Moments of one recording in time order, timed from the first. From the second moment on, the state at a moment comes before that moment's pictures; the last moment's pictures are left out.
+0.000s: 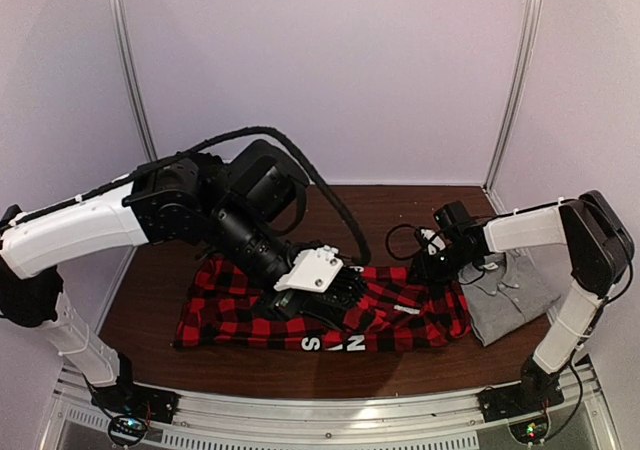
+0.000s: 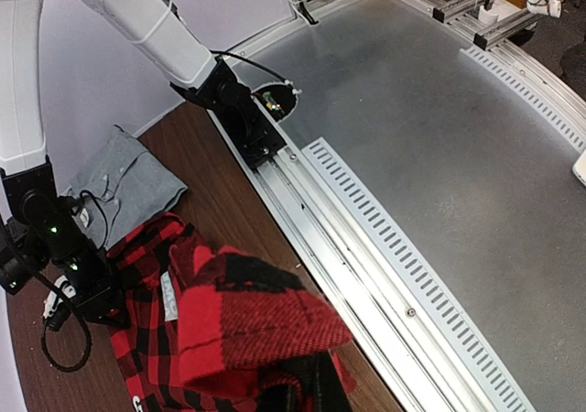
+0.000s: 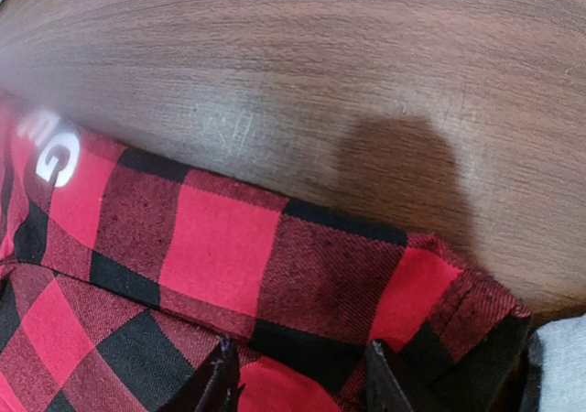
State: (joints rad) left arm -1.26 1.56 1.66 -0.91 0.53 0.78; right arm 0.39 1.71 0.91 -0.29 -0.26 0.29
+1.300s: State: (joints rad) left arm -0.60 1.74 1.36 -0.41 0.61 0.25; right arm 0.31 1.51 0.96 -0.41 -0.28 0.29
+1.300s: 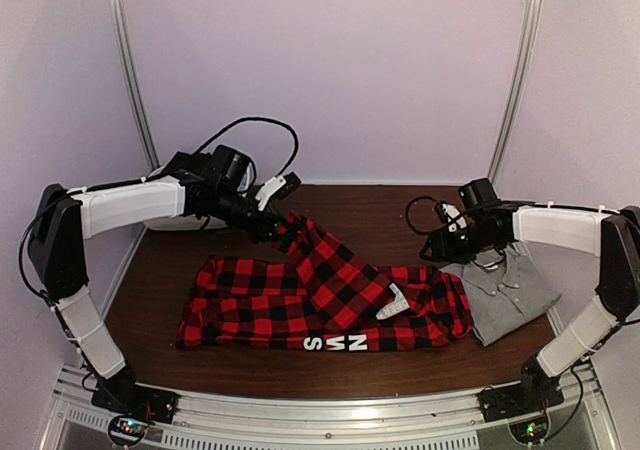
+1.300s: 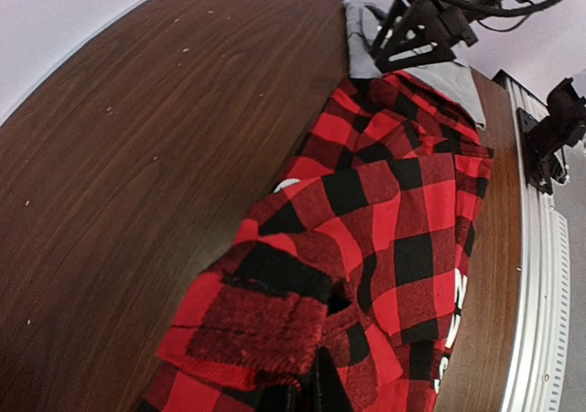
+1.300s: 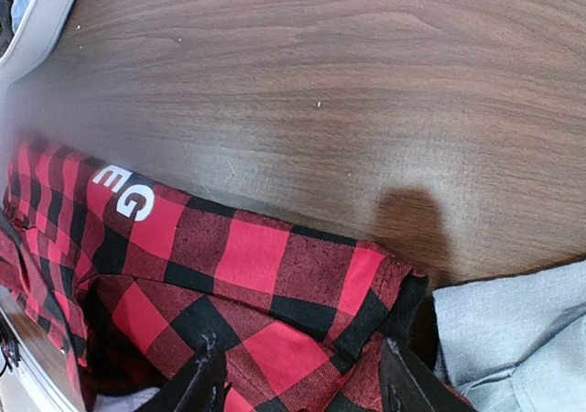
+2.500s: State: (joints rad) left arm -0.45 1.71 1.15 -0.46 0.36 0.09; right arm 0.31 1.48 0.88 -0.36 -0.38 0.26
